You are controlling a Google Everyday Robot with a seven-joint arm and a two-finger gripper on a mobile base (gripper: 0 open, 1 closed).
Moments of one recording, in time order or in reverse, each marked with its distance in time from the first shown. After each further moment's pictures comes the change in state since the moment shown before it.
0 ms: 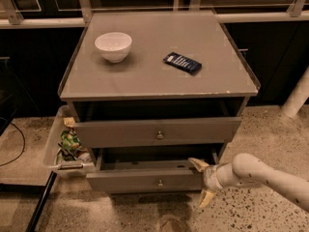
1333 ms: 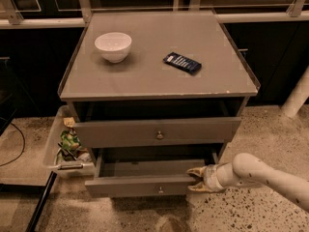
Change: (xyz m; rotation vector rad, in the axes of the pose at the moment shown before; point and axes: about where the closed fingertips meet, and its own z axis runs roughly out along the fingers) arm 0.000 0.000 0.000 0.000 0.000 0.000
